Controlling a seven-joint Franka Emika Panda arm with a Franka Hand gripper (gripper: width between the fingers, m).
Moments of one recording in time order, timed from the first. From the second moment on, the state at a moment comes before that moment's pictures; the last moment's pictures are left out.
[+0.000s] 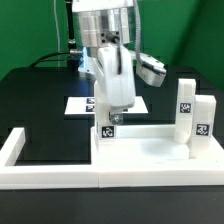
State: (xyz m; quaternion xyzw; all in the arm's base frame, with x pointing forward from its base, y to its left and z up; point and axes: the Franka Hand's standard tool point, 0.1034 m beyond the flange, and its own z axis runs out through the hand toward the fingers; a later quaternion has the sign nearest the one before) arm 0.639 -0.040 0.099 -0.69 0.72 0.02 0.06
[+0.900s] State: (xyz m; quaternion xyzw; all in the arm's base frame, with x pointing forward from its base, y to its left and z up) arm 0.644 -0.038 0.099 -0.49 0.87 0.03 0.06
